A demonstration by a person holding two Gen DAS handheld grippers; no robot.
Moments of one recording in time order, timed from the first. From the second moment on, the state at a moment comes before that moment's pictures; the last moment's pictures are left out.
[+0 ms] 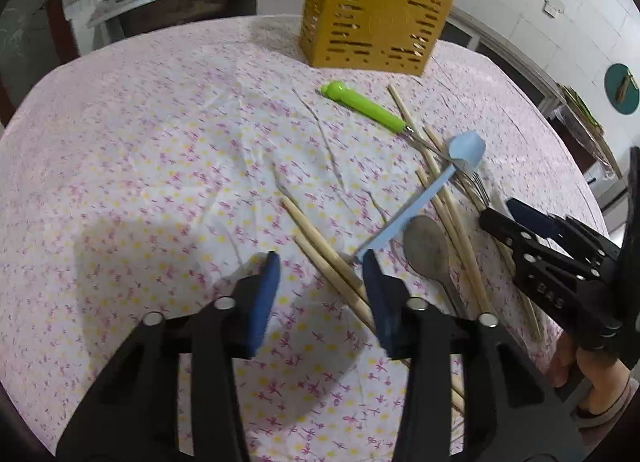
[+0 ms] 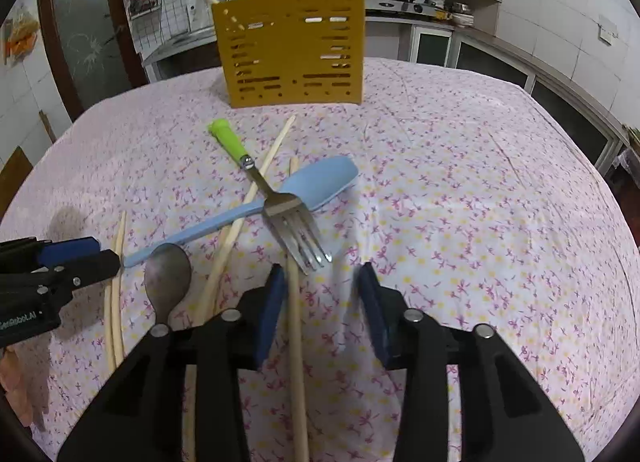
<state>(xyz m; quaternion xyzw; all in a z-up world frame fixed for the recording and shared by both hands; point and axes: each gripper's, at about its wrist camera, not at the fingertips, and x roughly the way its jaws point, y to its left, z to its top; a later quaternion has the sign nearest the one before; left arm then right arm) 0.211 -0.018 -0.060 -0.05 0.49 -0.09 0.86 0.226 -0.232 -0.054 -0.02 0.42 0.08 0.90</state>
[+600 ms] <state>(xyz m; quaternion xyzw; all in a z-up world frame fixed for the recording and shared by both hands) 0.233 -0.021 -0.055 -0.02 0.48 -0.10 0.87 0.232 -0.236 -0.048 0.00 0.42 0.08 0.91</state>
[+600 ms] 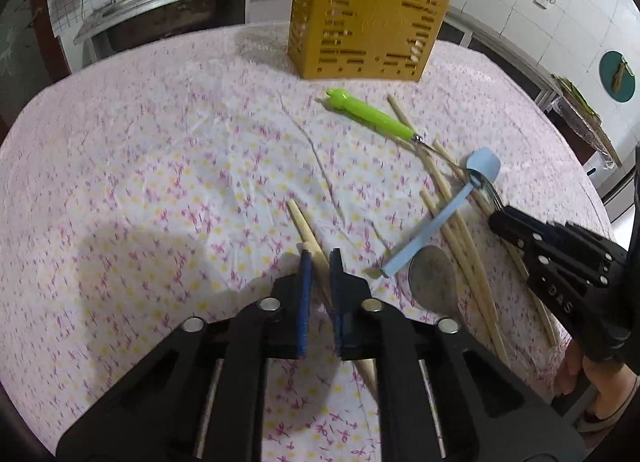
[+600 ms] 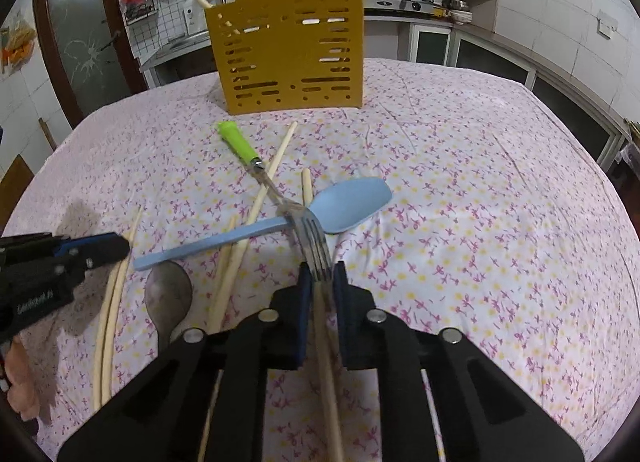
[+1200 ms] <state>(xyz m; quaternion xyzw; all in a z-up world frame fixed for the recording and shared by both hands) 0.222 -0.012 -0.060 -0.04 0.50 -0.11 0.86 0.219 -0.244 -0.048 0.02 0.42 0.11 0.90</state>
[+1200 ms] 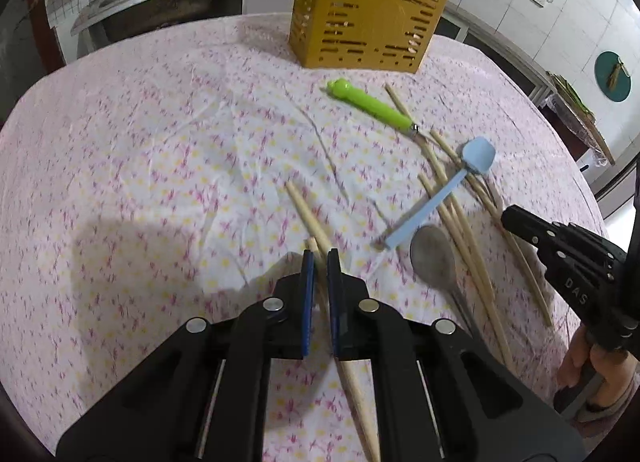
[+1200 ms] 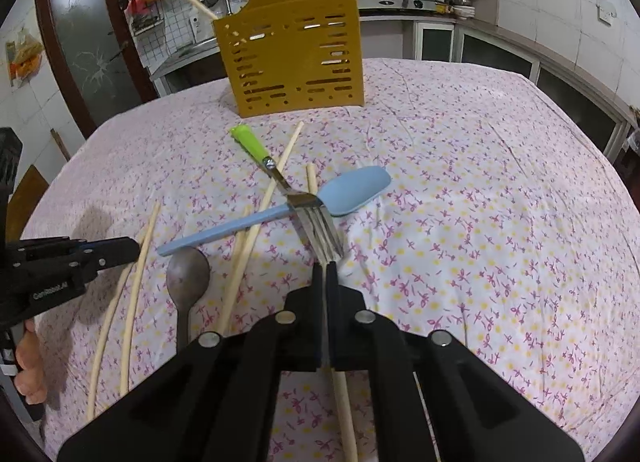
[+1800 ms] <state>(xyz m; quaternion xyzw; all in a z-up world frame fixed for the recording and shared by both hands) 0.204 -0.018 -0.064 -0.02 0.51 -0.13 0.85 0.222 -0.232 -0.048 0.01 0.43 0.13 0.89</state>
